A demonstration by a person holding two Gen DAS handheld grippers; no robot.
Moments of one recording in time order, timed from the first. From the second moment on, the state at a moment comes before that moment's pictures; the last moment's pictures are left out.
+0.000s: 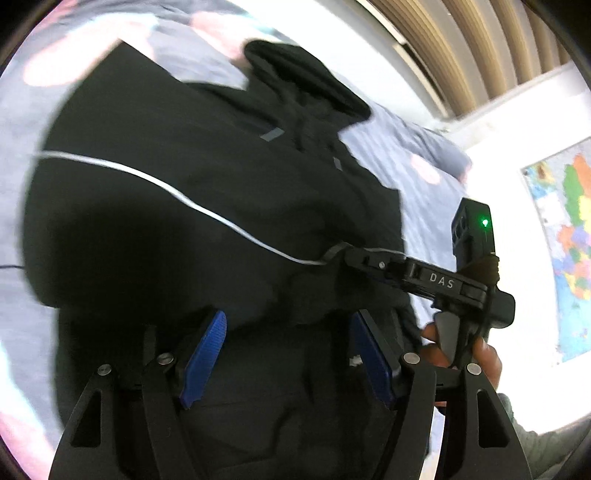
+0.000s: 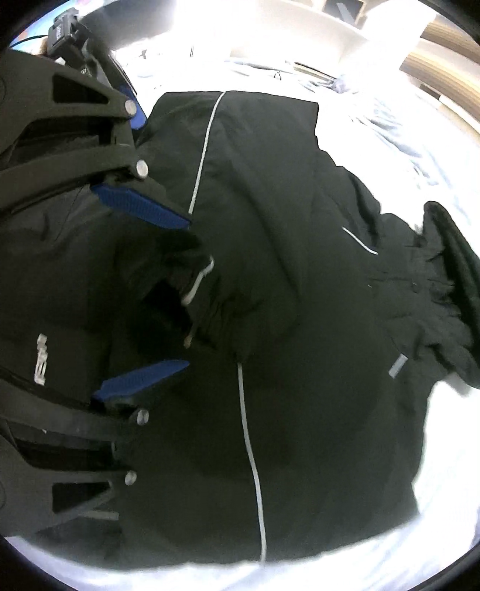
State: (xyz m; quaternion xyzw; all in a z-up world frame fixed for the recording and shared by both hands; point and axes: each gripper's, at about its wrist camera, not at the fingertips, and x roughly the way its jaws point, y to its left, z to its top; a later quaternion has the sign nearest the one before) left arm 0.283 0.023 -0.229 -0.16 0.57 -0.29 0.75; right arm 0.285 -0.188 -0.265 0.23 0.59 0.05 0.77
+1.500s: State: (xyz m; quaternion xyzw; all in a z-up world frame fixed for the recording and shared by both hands) left arm 0.399 -0.024 -0.267 0.02 0.54 -0.15 0.83; right arm 0.318 -0.288 -0.297 0.03 0.59 -0.10 0.80
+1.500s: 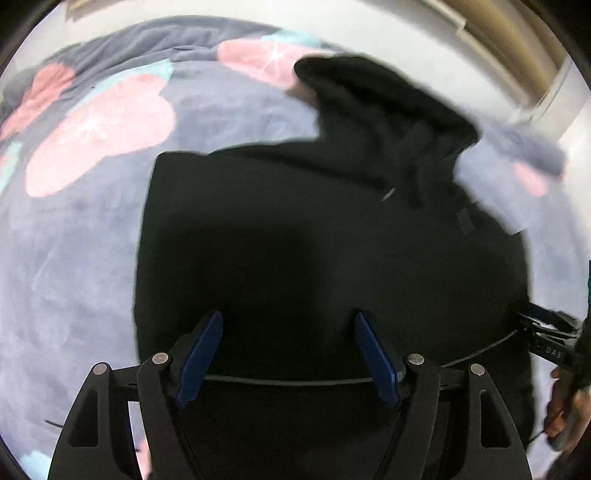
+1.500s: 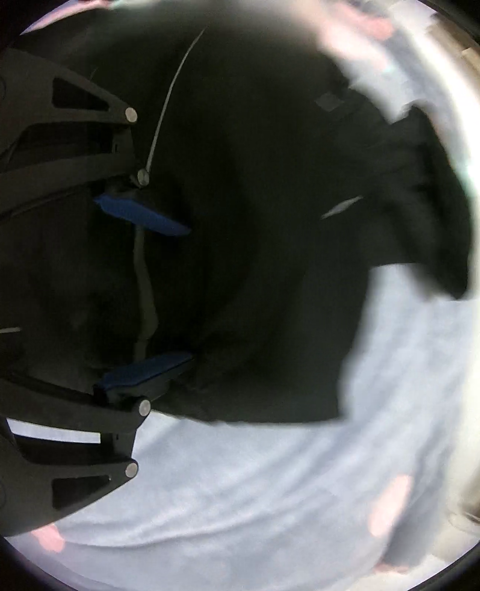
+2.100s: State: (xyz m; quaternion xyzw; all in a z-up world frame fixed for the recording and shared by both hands) left arm 0.376 -0.015 -0.227 0.02 0.50 -0.19 0.84; right arm 0.302 -0.276 -0.248 0.00 0.55 -0.06 0.83
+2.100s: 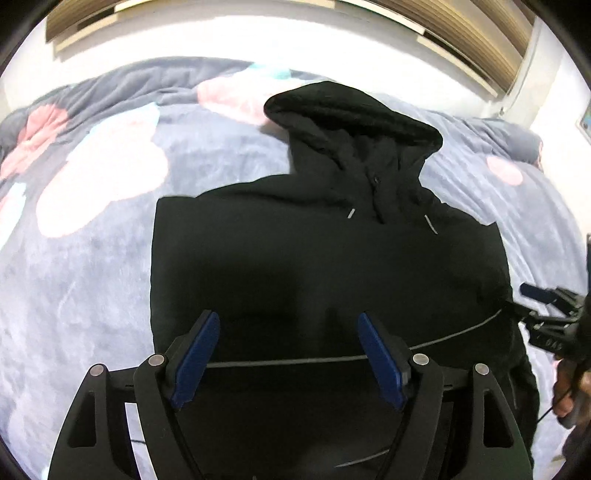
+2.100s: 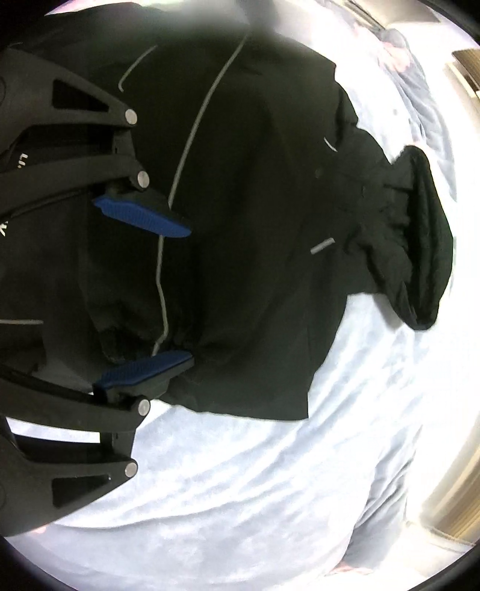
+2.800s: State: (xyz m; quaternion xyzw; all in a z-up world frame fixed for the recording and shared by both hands) left arm 0.551 -0.046 -0.198 -0.01 0.46 -0.19 0.87; right arm 0.465 -0.323 -0.195 0.05 0.49 -0.06 0.87
